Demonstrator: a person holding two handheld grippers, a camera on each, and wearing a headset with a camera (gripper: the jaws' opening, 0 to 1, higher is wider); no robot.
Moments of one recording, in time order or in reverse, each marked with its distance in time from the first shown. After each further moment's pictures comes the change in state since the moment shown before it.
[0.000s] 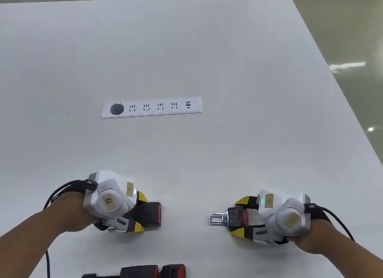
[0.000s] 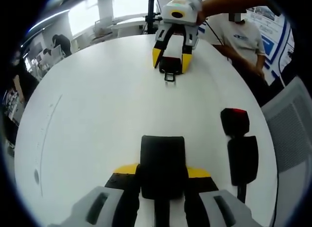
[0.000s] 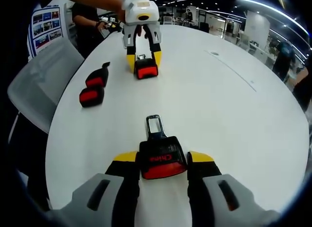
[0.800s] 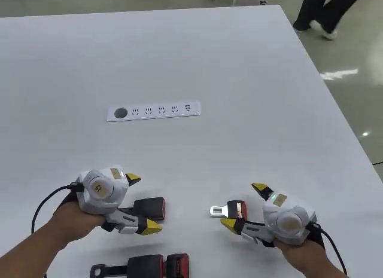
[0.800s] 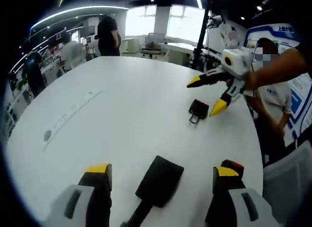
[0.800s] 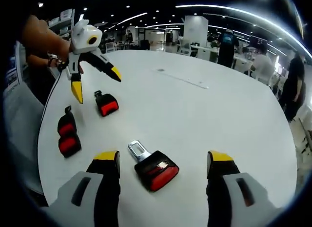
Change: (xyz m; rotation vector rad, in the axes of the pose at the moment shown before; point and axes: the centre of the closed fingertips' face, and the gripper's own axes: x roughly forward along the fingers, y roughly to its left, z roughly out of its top) left arm -0.049 0.005 0.037 -0.443 -0.302 0.228; right arm -0.031 -0.021 0.016 0.398 -0.252 -0.471
